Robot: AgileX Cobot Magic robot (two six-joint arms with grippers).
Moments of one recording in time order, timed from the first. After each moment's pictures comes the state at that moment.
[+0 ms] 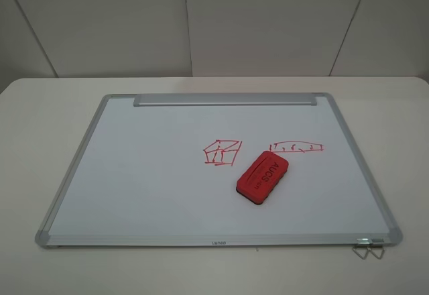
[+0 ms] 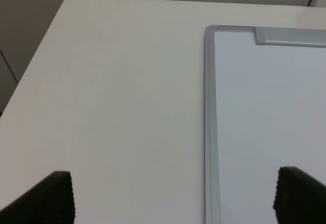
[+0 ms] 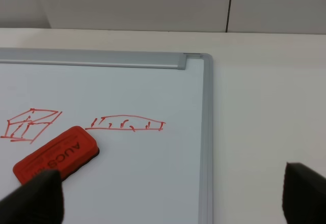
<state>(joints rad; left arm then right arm) 0.06 -0.01 -0.50 0.02 1.07 -0.02 0.06 0.00 -0.52 0.00 1.06 0.03</state>
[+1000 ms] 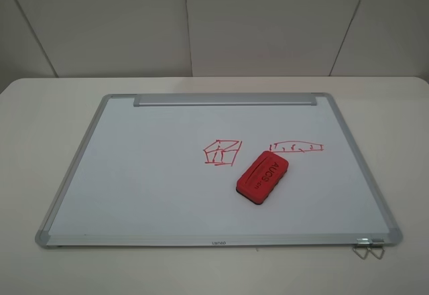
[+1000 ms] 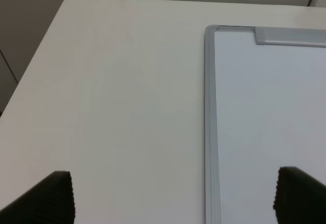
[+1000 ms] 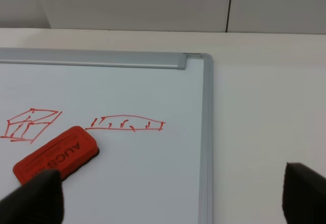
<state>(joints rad) 0.06 -0.01 -0.50 0.02 1.07 -0.02 0.06 0.00 -0.52 0.00 1.06 0.03</state>
